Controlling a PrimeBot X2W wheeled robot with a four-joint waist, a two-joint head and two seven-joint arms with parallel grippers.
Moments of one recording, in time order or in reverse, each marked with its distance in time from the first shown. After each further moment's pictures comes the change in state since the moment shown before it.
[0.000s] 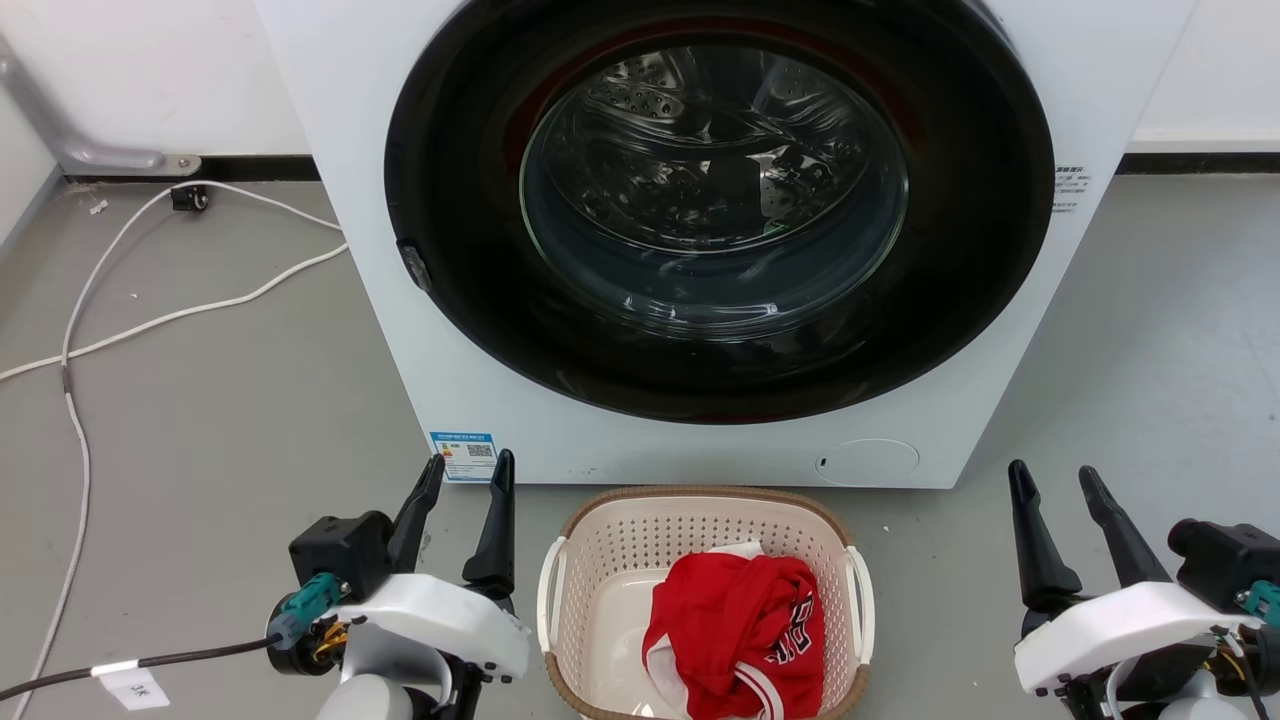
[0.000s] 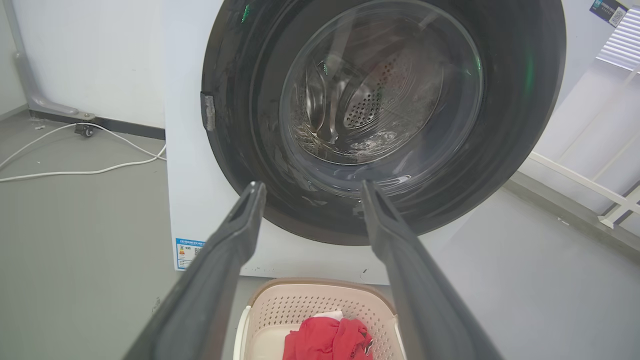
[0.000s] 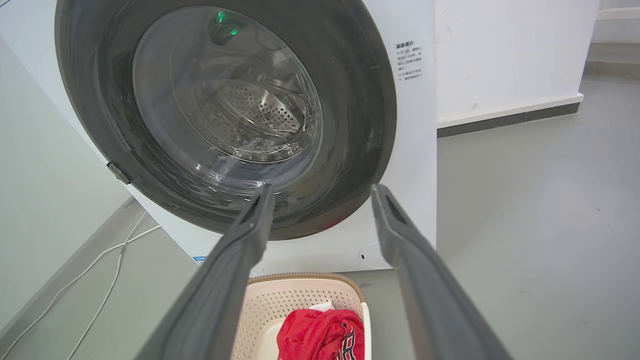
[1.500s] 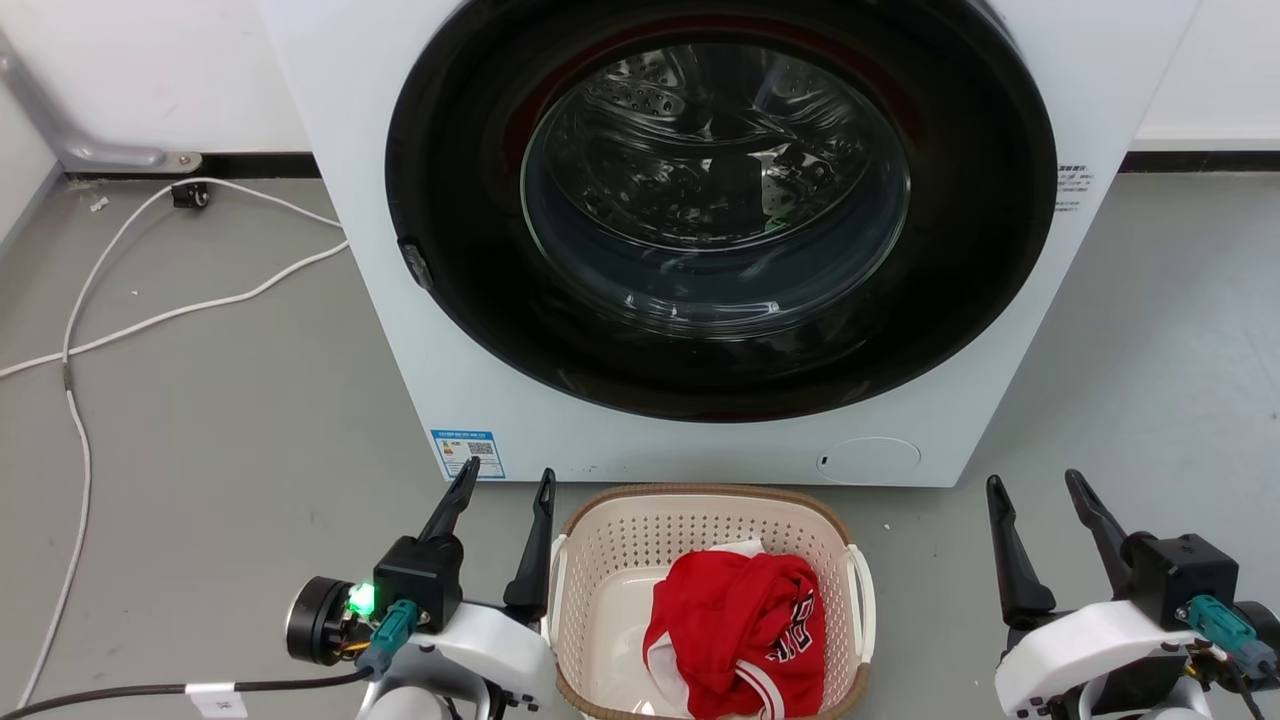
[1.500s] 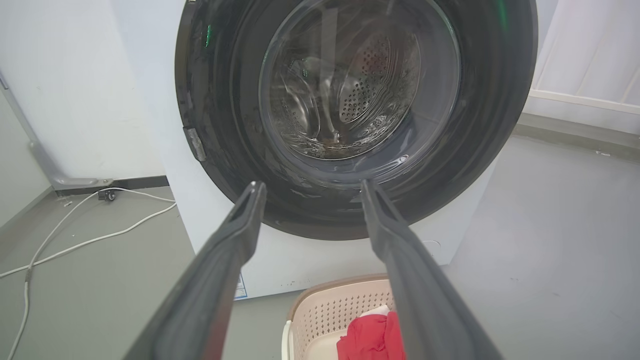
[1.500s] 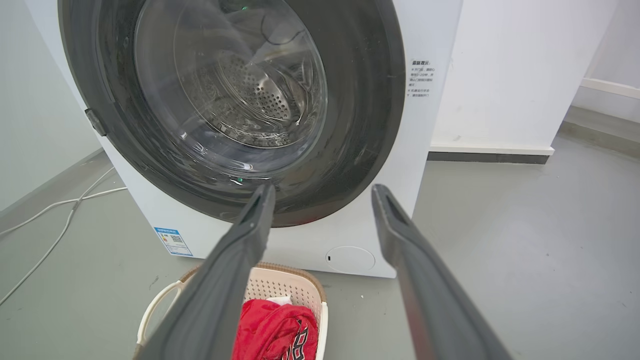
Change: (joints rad) left arm -0.001 -0.023 -0.033 0.053 0.303 0.006 -0.093; right arm 0.022 0.019 0.010 -0.006 -0.267 0.002 -0.044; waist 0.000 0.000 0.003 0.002
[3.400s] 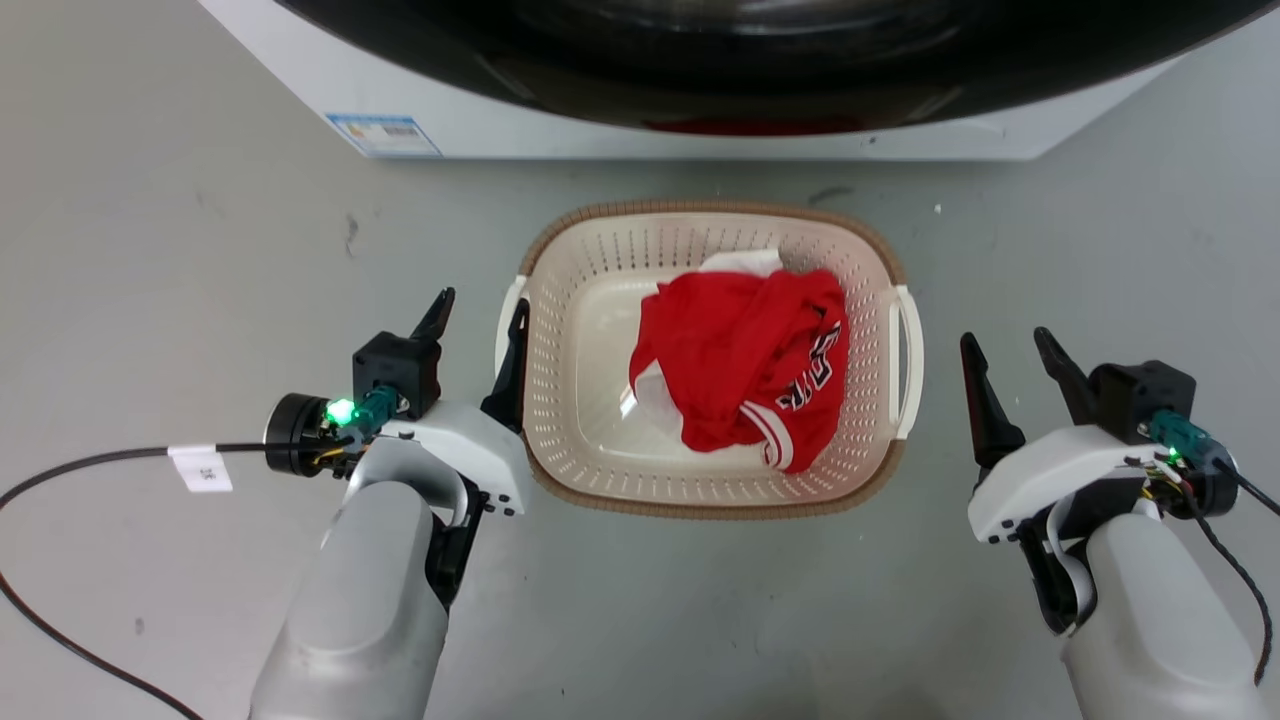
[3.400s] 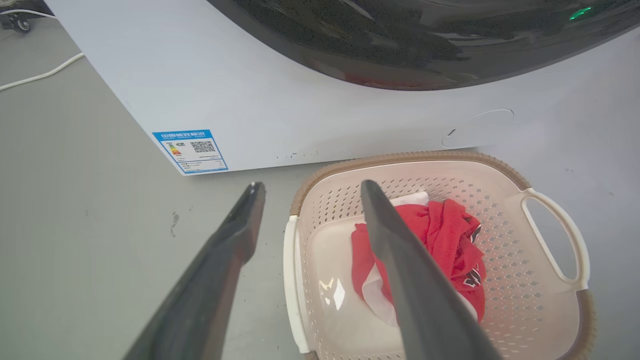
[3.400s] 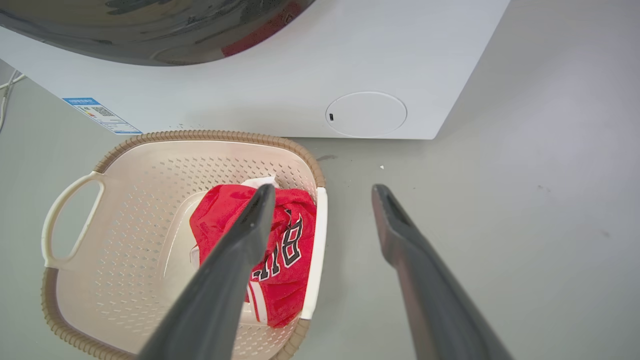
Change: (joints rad) left arm -0.408 -0.008 0.069 0.359 0.015 -0.061 -0.006; right arm -0.428 -0.052 0.057 0.492 0.082 0.000 -0.127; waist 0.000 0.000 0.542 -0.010
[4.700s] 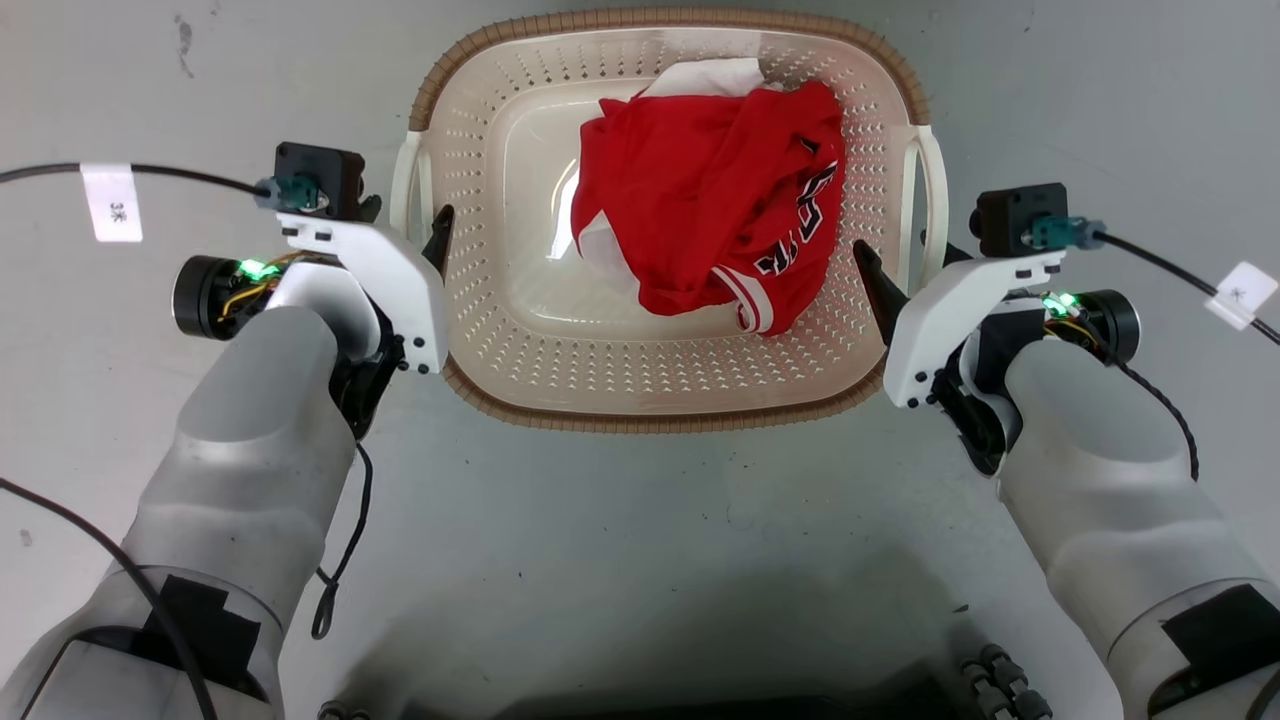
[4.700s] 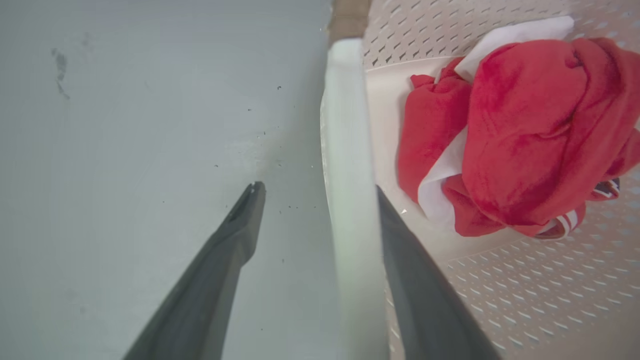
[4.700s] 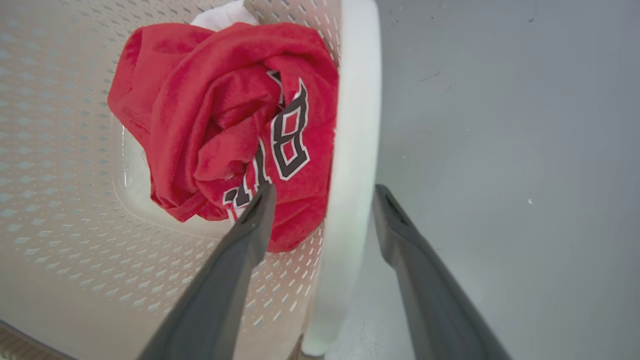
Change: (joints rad) left arm -0.469 0.160 -0.348 0.495 -0.405 -0.032 0.198; right arm -0.518 0.028 0.402 0.594 0.326 0.000 0.084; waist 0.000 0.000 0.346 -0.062
